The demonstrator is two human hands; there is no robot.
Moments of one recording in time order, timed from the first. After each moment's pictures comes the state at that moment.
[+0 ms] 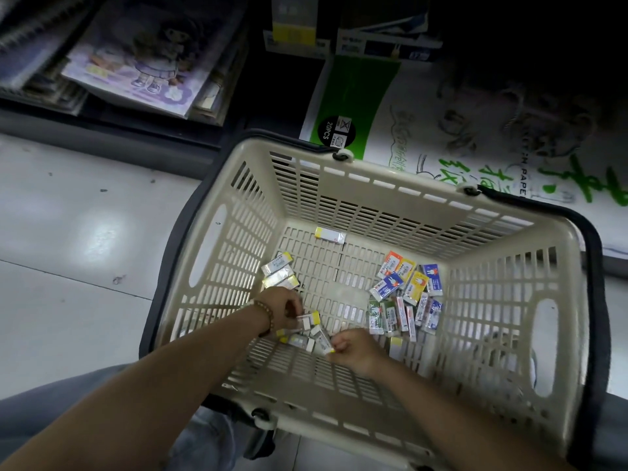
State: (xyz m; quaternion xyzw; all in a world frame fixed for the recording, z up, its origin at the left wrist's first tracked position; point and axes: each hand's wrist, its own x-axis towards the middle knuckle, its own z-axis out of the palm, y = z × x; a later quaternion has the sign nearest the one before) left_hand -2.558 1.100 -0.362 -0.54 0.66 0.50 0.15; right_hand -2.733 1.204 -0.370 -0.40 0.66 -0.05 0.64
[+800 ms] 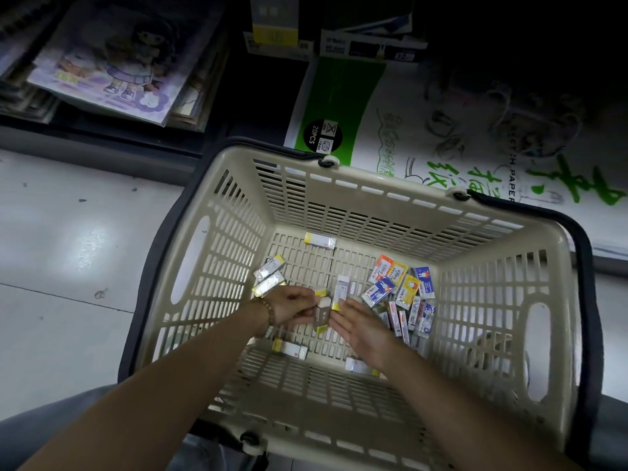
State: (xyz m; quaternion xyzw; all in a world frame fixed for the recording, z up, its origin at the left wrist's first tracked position) left_hand -2.587 1.093 -0.370 -0.58 0.29 0.76 -0.03; right_hand -2.742 1.163 -0.350 0.11 0.58 -0.40 0.71
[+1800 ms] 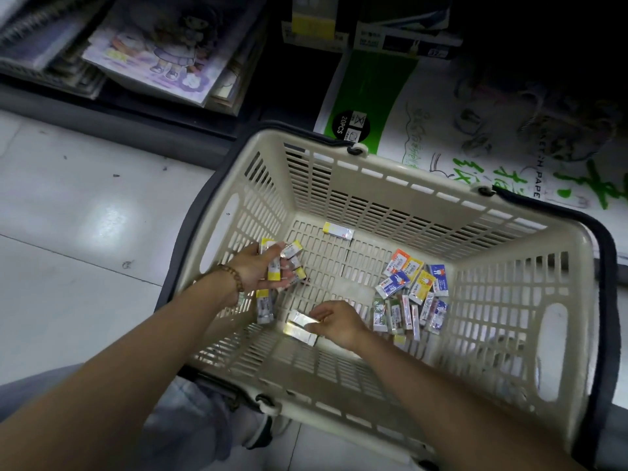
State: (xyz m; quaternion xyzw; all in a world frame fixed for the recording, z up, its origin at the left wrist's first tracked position) left_hand -2.539 1.067 -0.302 -0.66 0.23 0.69 -0.18; right_hand -2.701 1.166 -0.366 -0.39 0.66 -0.08 0.64
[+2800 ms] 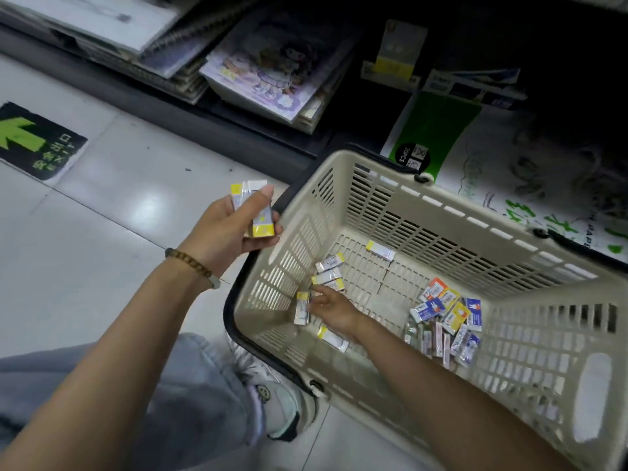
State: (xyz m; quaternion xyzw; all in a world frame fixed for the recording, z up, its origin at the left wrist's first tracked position) left_hand -2.467 1.072 -0.172 -0.57 0.34 0.63 -0.41; right_hand -2.639 1.126 -0.345 -0.40 0.58 -0.07 0.71
